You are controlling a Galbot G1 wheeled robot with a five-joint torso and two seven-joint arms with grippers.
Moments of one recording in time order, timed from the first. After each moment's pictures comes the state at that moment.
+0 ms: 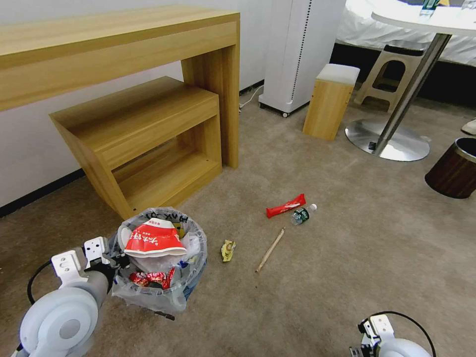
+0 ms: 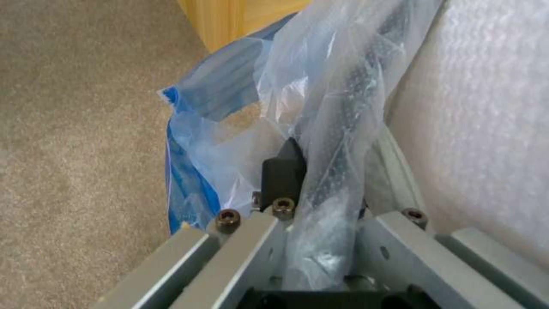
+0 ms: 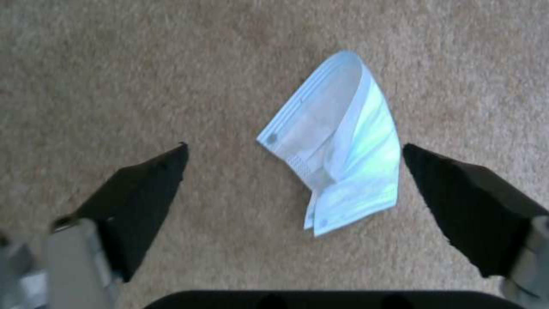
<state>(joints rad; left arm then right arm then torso) 1.53 -0.92 -0.64 -2.31 -1.23 0.58 -0.84 -1.53 0.68 0.18 1.84 1.03 -0.74 0.70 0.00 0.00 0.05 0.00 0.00</state>
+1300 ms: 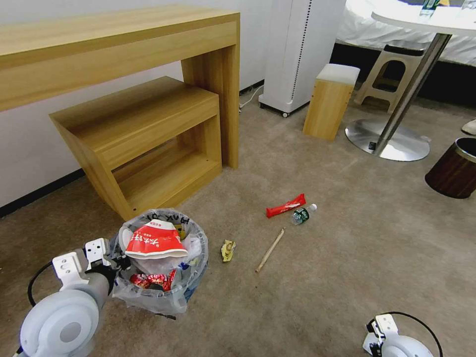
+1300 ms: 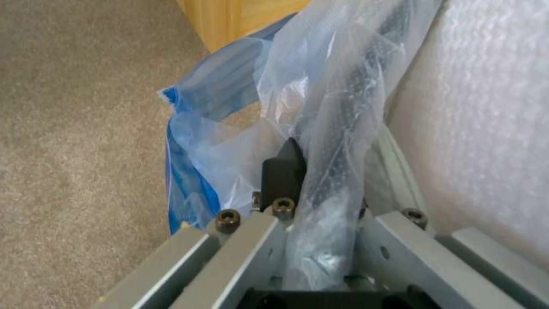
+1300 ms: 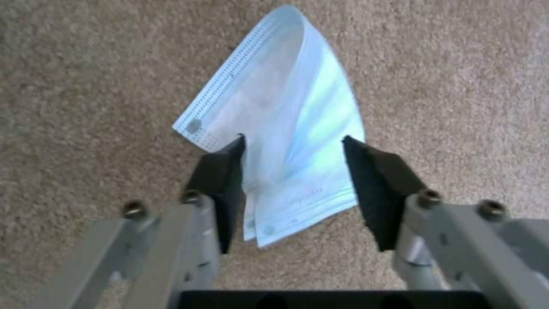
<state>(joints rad) 1.55 -0.92 -0.64 -2.33 -1.21 0.58 -0.84 -1.51 0.72 0.19 1.70 0.96 -0.74 0.66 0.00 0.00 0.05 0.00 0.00</state>
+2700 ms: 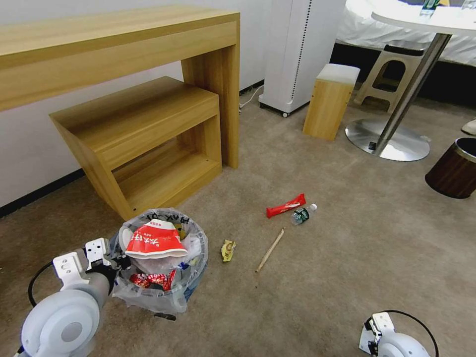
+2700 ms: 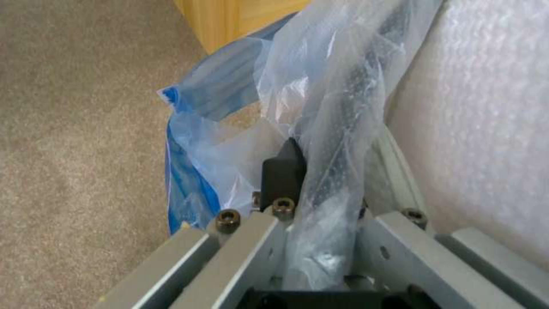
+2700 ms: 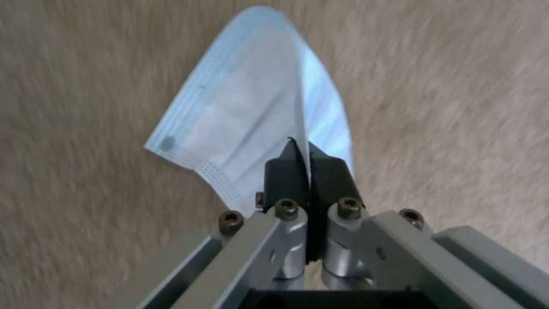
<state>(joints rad) 1.54 -0.92 -0.63 -2.32 -1.21 0.57 -0.84 -1.46 0.74 0.18 1.67 0.90 -0.72 0.64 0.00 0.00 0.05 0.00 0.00</state>
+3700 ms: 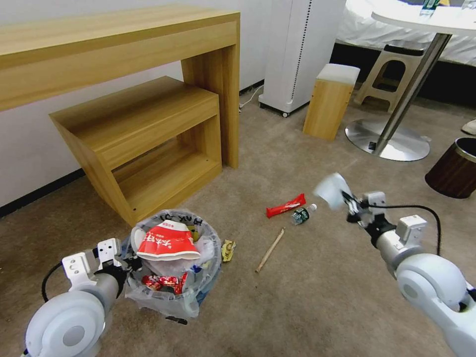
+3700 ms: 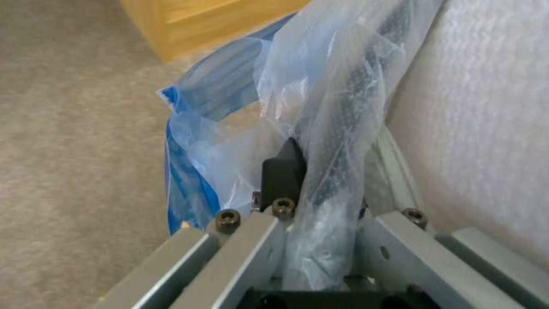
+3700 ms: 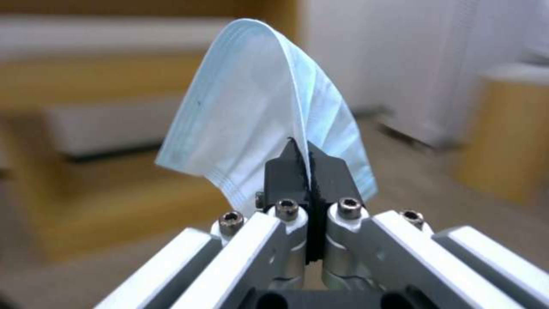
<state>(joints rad) 1.52 -0.91 -0.57 -2.37 -1.29 0.59 -0.80 -1.24 0.68 0.40 2.03 0.83 0.04 -0.05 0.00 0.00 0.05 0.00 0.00</state>
